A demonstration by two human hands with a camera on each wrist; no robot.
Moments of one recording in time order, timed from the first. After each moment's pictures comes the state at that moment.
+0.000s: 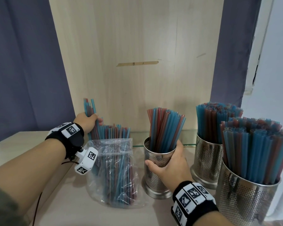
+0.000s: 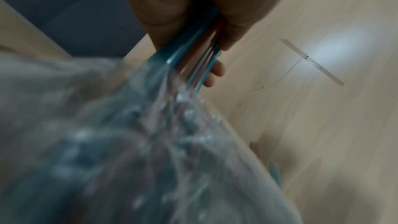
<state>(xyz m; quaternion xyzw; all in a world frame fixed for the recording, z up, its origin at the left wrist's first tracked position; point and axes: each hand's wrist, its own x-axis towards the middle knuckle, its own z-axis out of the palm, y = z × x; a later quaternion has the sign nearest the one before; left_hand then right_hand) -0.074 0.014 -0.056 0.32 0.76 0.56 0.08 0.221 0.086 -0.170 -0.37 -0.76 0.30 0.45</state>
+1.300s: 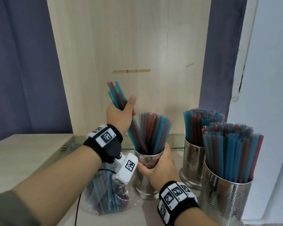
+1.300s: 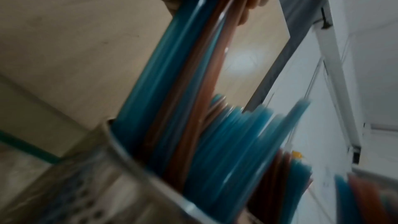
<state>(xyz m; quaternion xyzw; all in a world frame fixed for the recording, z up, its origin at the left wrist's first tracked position) 0.092 0.041 -0.018 0.38 0.53 0.76 0.03 0.219 0.085 -0.172 -0.38 -0.75 0.31 0.44</state>
